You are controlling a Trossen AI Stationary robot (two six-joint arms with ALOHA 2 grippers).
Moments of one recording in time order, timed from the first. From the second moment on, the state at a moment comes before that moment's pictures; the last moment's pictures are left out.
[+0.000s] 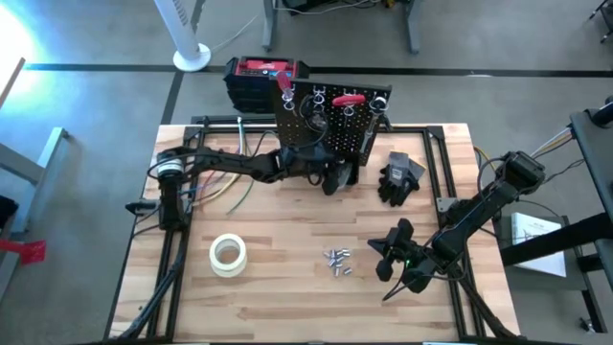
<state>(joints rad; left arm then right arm) 0.25 1.93 1.23 0.40 -0.04 -0.06 0.78 1.38 0.61 -0.26 0.91 1.15</state>
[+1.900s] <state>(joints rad) -0.23 2.06 0.97 0.51 0.10 0.04 0.78 1.38 0.59 -0.12 0.80 1.02</state>
